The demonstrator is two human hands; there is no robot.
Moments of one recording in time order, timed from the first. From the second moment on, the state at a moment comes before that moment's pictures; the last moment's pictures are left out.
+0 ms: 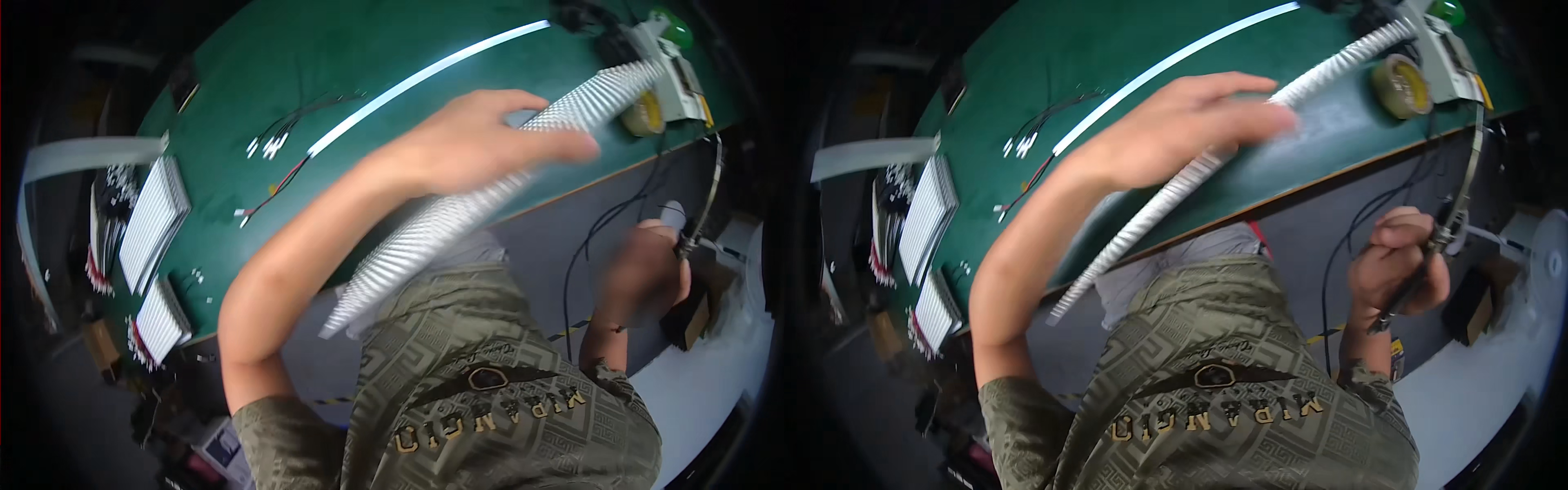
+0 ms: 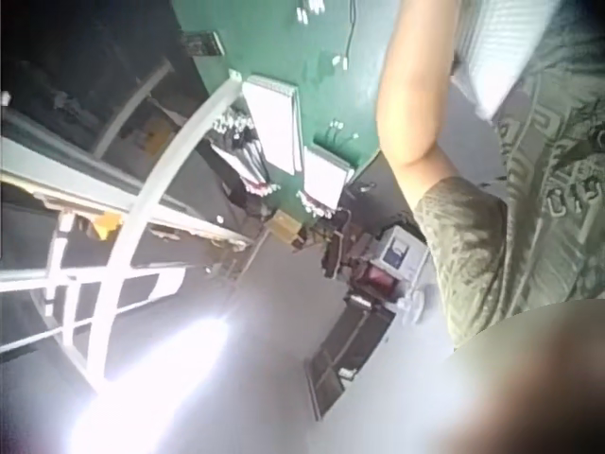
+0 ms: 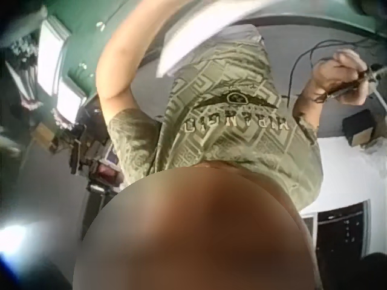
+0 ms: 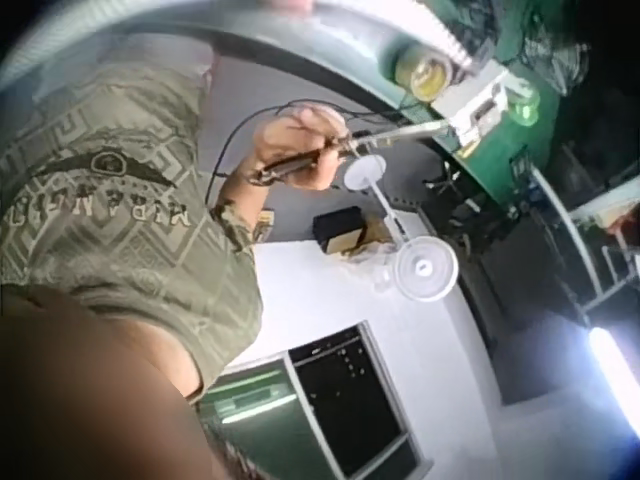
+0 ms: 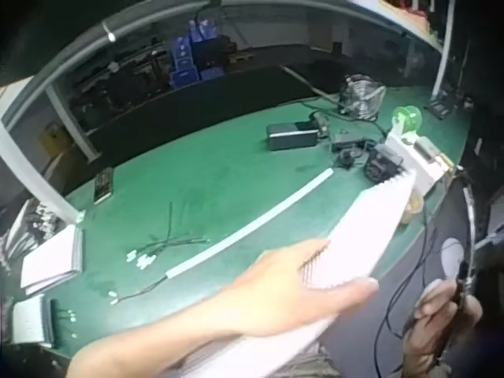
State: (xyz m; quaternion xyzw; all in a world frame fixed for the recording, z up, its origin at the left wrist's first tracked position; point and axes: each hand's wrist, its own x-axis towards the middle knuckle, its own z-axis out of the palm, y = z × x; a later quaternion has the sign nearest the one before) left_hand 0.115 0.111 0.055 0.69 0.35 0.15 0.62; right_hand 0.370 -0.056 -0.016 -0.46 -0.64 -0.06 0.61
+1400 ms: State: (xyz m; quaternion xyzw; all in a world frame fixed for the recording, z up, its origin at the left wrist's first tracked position) left_hand -0.034 0.138 0.015 0.76 0.59 0.25 0.01; right_hand 0.277 0.036 -0.015 -0.34 -0.84 0.10 0.40
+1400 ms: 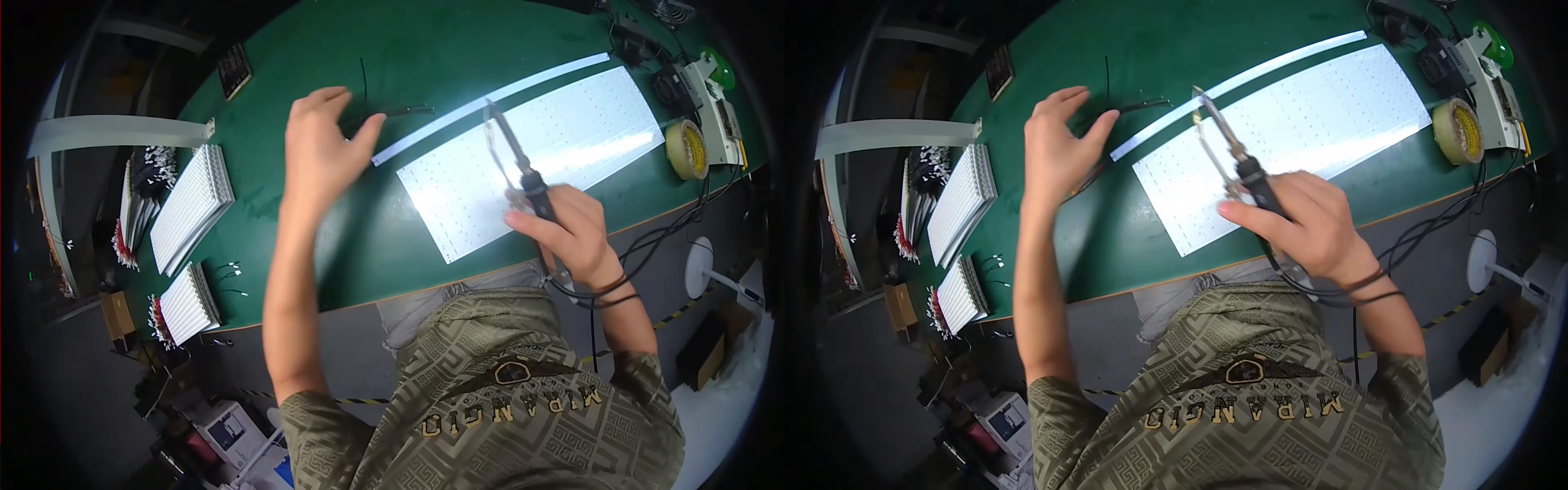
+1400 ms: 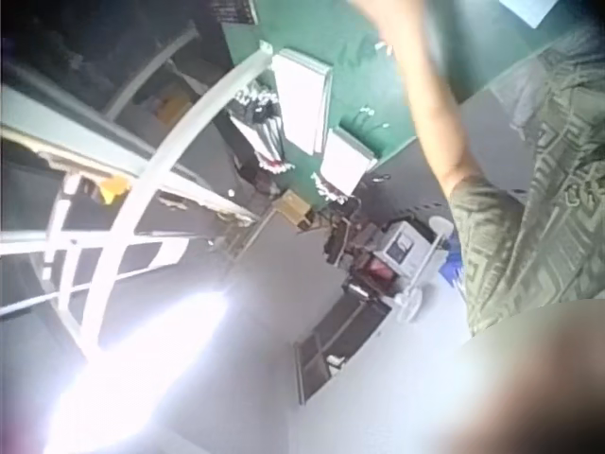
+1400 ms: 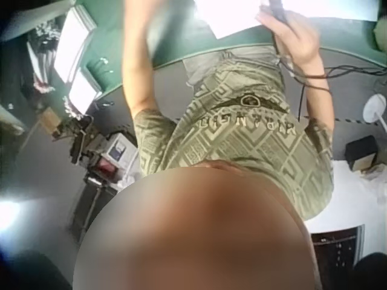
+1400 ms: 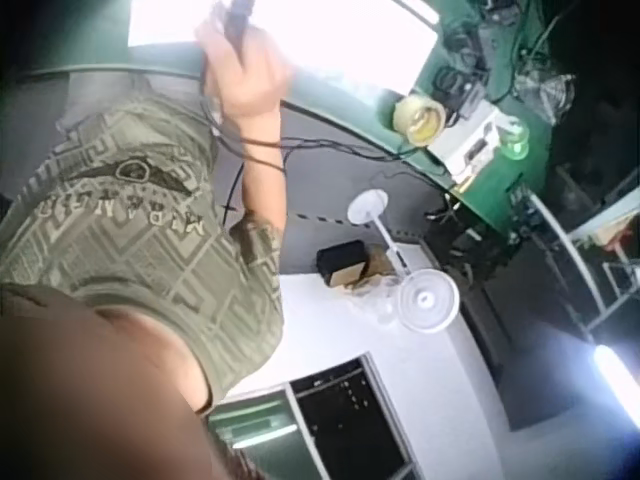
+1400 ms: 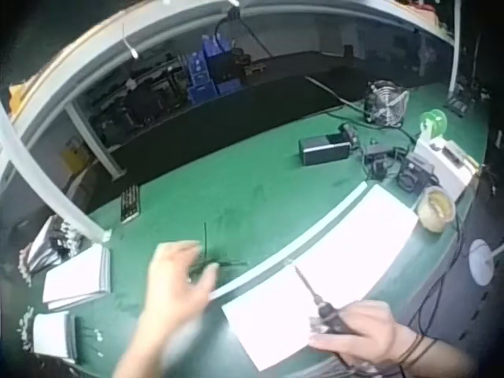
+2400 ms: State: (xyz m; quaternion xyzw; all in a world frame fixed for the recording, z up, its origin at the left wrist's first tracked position) left_hand -0.077 0.180 0.016 0.77 0.55 0.16 0.29; right_hand 0.259 0.133 -0.022 -0.34 -0.89 0.03 0.30
